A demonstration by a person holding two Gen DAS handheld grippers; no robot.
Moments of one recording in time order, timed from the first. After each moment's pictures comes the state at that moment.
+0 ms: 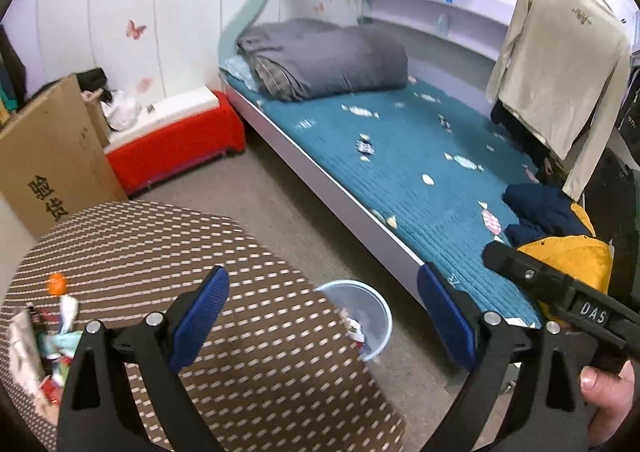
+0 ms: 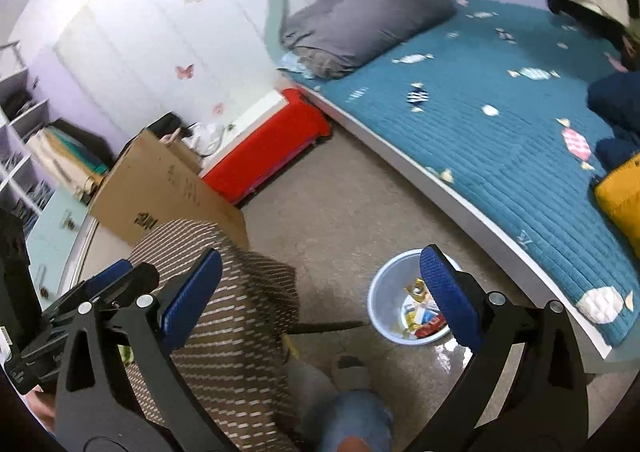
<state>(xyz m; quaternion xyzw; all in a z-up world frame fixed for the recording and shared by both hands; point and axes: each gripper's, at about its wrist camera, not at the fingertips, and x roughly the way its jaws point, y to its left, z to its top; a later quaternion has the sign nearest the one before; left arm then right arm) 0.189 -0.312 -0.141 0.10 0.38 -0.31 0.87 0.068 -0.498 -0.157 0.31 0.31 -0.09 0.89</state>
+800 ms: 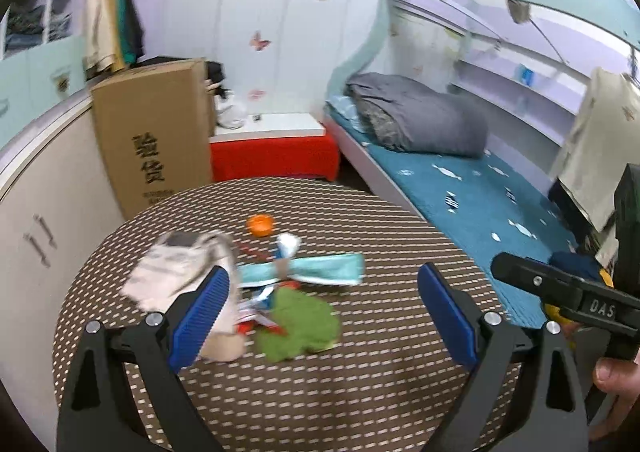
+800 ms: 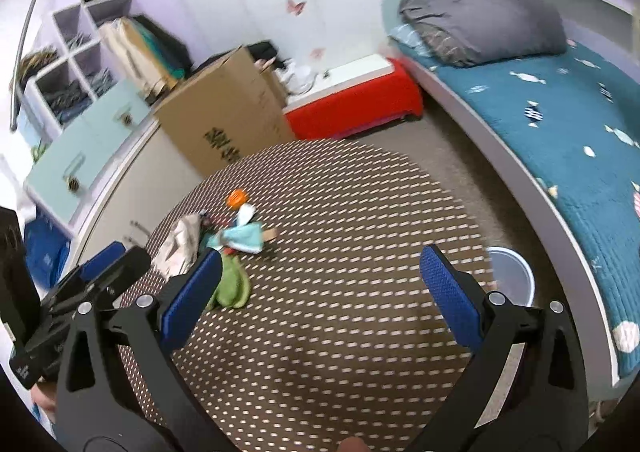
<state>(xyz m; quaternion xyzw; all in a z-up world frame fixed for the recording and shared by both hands) 0.175 -0.058 -0.124 -0.01 0.33 -0.18 0.93 0.119 -0.281 -0.116 0.19 0.36 0.04 0.91</state>
